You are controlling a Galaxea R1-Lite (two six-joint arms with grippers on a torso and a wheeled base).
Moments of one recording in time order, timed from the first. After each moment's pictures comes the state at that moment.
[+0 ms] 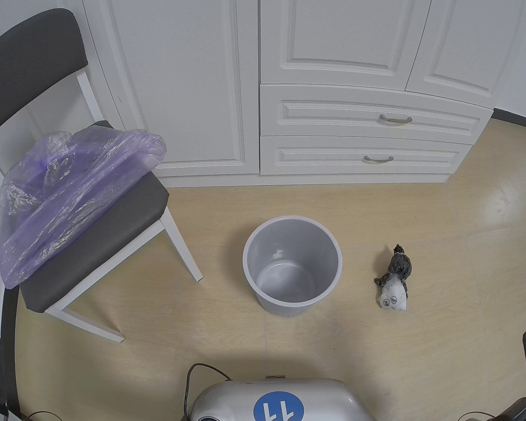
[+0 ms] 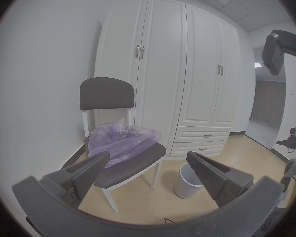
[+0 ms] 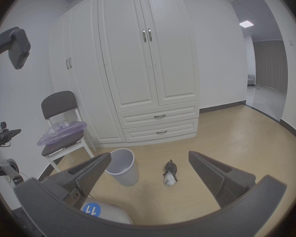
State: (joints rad) left arm -0.02 0.05 -0.22 -0.03 -0.03 -0.09; right arm 0.00 0.09 -0.15 -0.04 0.07 0.12
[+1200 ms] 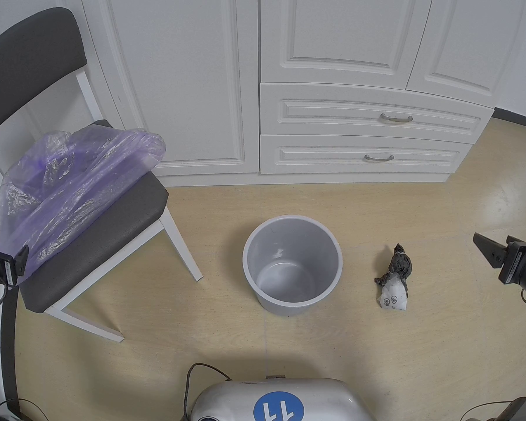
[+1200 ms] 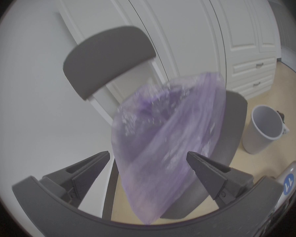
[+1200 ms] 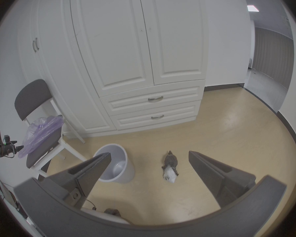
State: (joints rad) left arm 0.50 1.32 -0.31 -0.82 -0.16 0.39; right arm 0.23 1.05 -0.40 -0.47 -0.21 0.19
